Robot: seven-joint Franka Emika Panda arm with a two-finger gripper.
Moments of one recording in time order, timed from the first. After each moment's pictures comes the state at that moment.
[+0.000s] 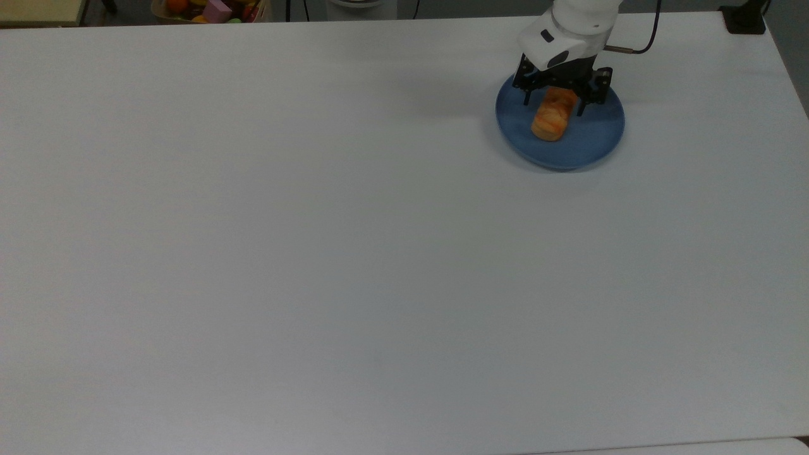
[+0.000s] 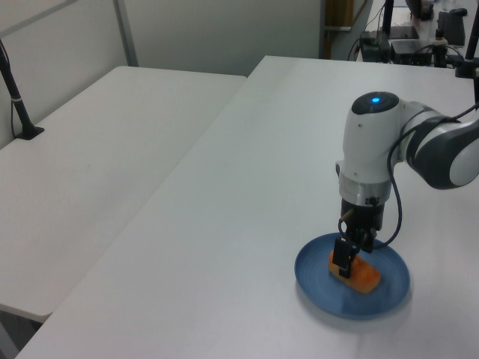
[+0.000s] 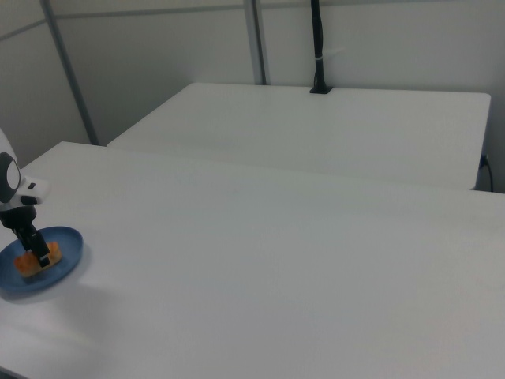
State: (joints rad) arm 0.18 0.30 0.54 -2.02 -0.16 2.31 1.03
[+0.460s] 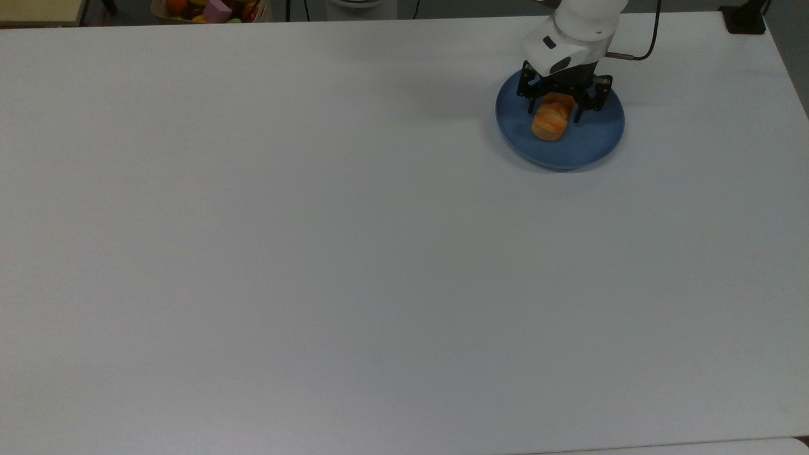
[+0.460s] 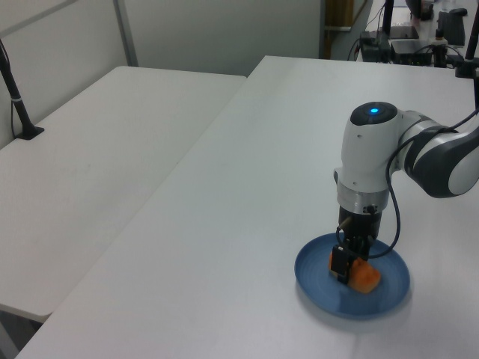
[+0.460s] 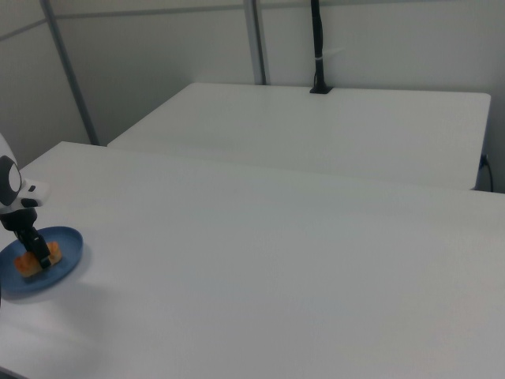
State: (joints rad) arm 0.19 0.33 0.54 -2.02 -0.20 2.34 1.05
